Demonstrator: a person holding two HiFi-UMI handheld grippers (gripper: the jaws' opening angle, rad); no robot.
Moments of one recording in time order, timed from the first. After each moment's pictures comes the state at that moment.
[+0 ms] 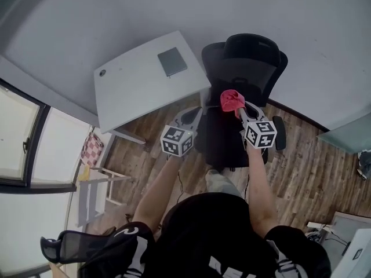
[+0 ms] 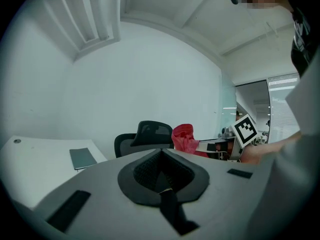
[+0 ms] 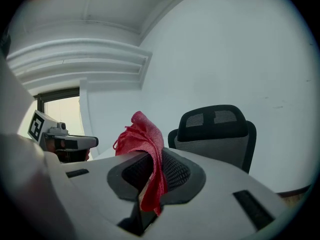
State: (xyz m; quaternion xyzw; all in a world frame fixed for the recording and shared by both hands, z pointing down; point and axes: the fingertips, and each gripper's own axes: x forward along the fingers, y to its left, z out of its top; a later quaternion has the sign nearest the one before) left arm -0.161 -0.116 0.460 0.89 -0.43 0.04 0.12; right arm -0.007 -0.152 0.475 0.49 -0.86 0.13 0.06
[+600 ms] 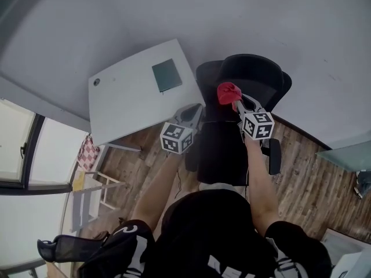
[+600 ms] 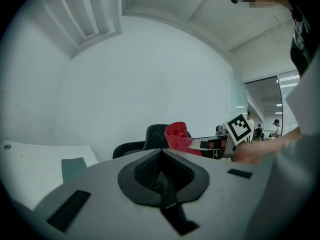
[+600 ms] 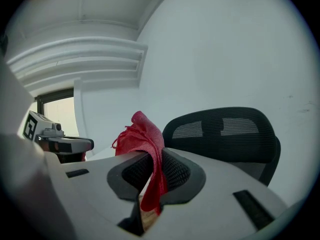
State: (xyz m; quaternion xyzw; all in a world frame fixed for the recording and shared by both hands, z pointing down) left arm -0.120 -0.272 0.460 0.88 -0.46 0.04 0.12; right arm 0.018 -0.334 0.475 0.46 -0.88 0.14 0.07
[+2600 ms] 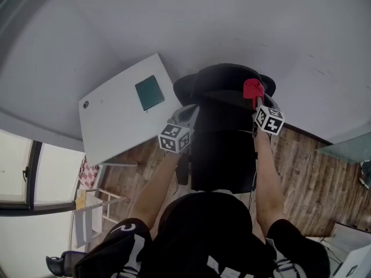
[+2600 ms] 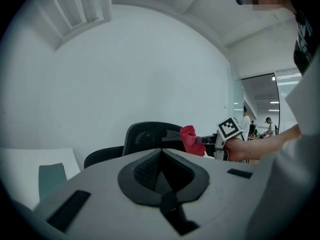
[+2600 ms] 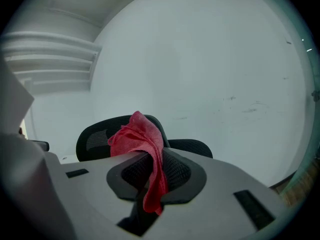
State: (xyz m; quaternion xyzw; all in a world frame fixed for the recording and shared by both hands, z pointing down) left arm -0.033 -0.345 0.464 0.90 -0.42 0.06 0.12; right arm 0.233 -0.418 0.500 0.65 -0.74 0.17 0.05
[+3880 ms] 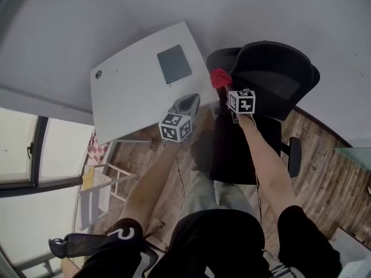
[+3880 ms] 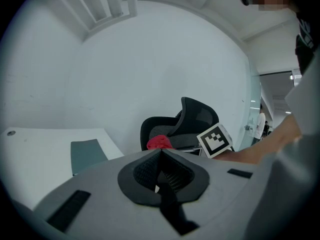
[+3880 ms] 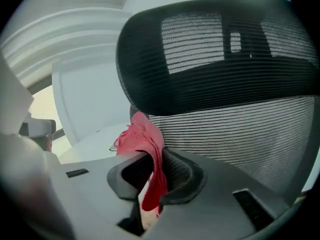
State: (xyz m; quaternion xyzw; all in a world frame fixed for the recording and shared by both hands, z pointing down) left arm -0.184 -0.352 0.579 0.85 -0.49 0.09 0.17; right arm -0.070 -0.460 0.671 0.47 -0.84 0.22 0.14
